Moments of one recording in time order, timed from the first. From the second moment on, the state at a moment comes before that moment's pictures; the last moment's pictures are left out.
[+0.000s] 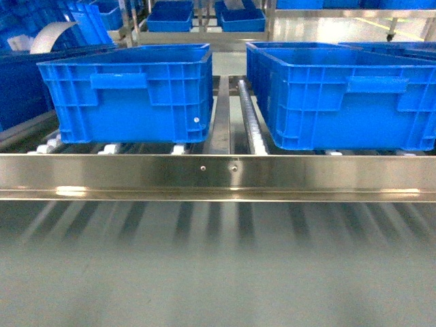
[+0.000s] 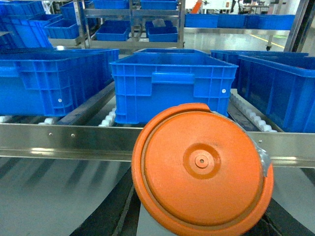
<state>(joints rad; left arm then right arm) 0.00 0.01 0.01 0.00 0.00 0.00 0.00 0.00 0.01 0.00 0.00 0.00</state>
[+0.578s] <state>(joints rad) 0.00 0.01 0.01 -0.01 0.00 0.00 0.00 0.00 0.01 -0.01 0.00 0.00</state>
